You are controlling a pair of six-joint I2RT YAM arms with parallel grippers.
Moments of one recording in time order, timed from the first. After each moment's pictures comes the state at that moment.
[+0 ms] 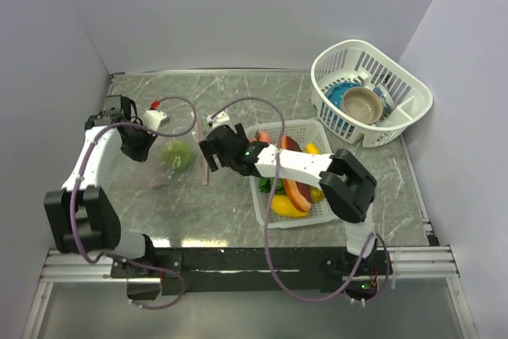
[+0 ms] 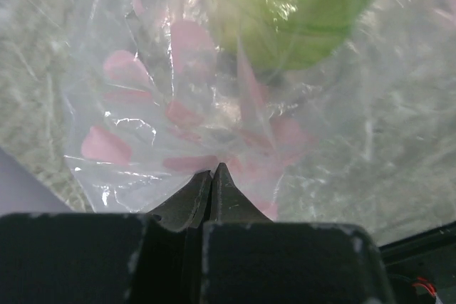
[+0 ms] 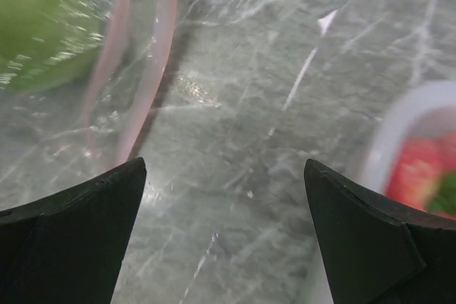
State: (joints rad) left arm 0.12 1.41 1.17 -0.94 0.21 0.68; right arm 0.99 1.91 1.42 -0.23 0.42 0.29
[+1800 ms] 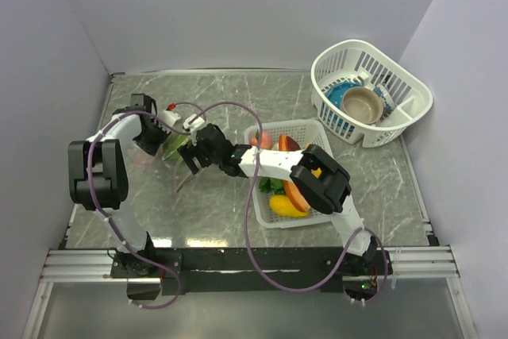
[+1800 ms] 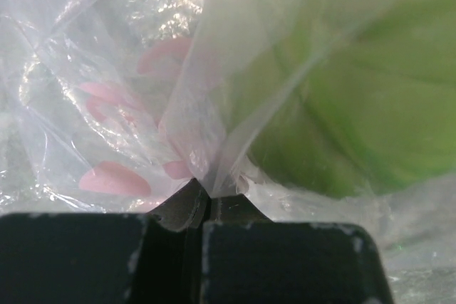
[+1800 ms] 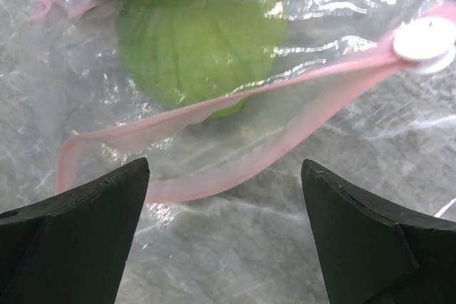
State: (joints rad) left arm 0.05 1.79 1.22 -0.67 0.09 0.70; right arm 0.99 2.15 1.54 0.09 0.13 0.11
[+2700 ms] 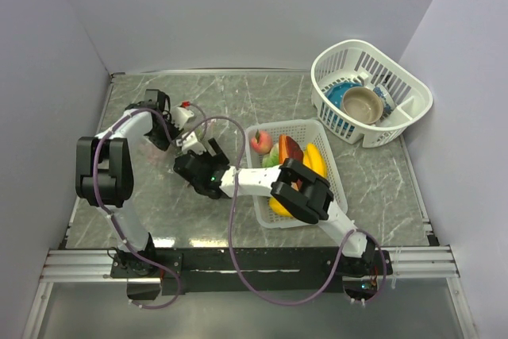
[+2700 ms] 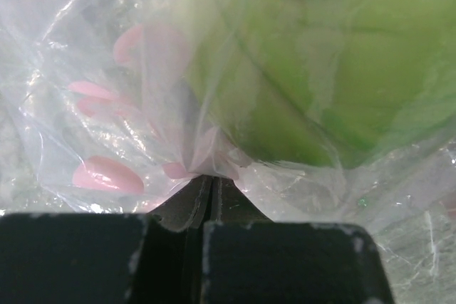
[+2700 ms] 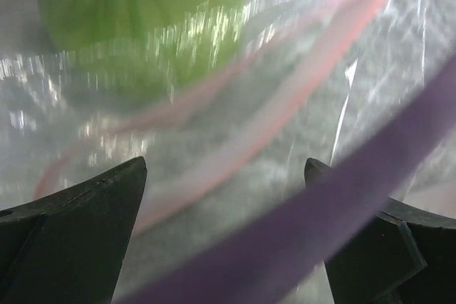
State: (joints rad) left arm -0.05 1.82 1.28 -0.68 0.11 0.69; right arm 1.15 2.28 1.65 -0.03 0.83 0.16
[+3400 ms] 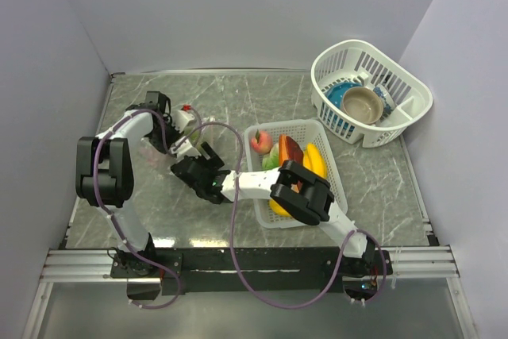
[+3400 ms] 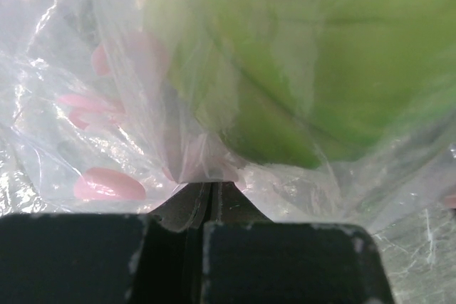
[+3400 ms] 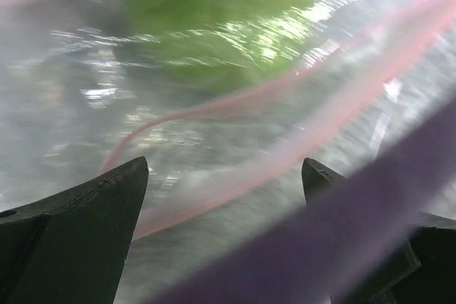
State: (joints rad) left arm -0.06 1.82 1.27 -0.71 0.11 0.71; right arm 1.17 2.27 1.57 0.08 0.72 0.07
